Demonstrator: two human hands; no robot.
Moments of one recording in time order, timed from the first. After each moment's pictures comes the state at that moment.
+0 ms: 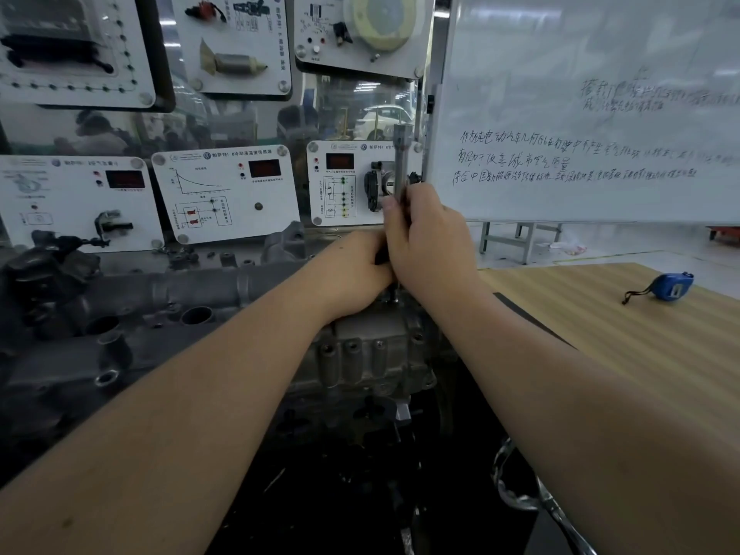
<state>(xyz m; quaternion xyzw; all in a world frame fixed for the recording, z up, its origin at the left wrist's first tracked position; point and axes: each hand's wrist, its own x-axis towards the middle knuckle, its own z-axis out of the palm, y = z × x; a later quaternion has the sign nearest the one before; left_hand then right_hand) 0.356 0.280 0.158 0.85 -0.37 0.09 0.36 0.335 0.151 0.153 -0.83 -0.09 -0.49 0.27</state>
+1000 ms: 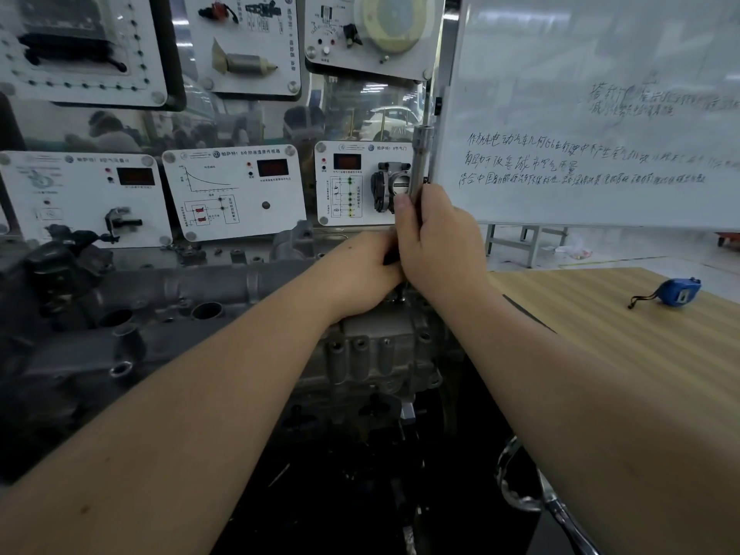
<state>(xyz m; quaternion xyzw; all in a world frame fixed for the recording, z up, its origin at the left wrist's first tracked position) 0.354 0.281 0.158 0.84 -0.39 0.09 0.36 0.332 0.150 0.154 -0.83 -0.08 -0.48 0.26</state>
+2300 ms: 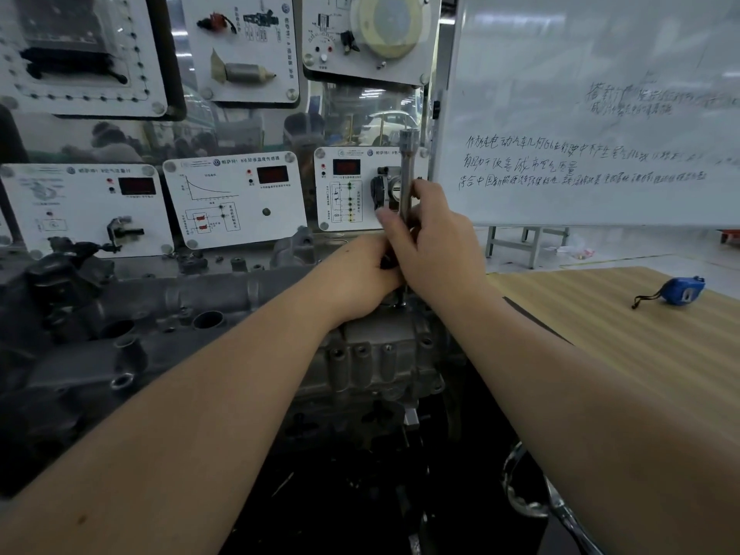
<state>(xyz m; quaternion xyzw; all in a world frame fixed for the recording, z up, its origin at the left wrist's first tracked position) 0.353 0.283 0.159 0.85 -0.37 0.08 0.38 0.331 0.151 0.155 -0.82 -0.11 -0.48 0.28</state>
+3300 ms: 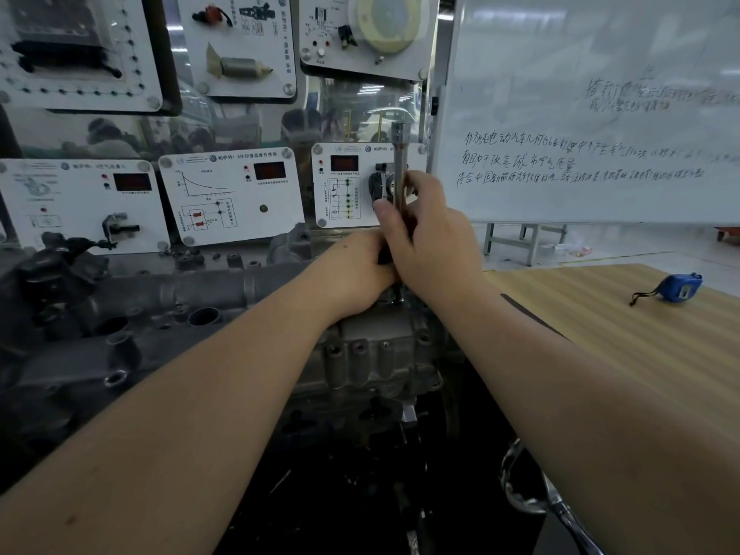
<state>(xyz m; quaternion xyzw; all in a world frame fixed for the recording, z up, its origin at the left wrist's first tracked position) 0.353 0.282 0.161 0.86 -0.36 0.09 0.36 0.332 0.153 0.154 -0.82 -0.12 -0.49 0.27</state>
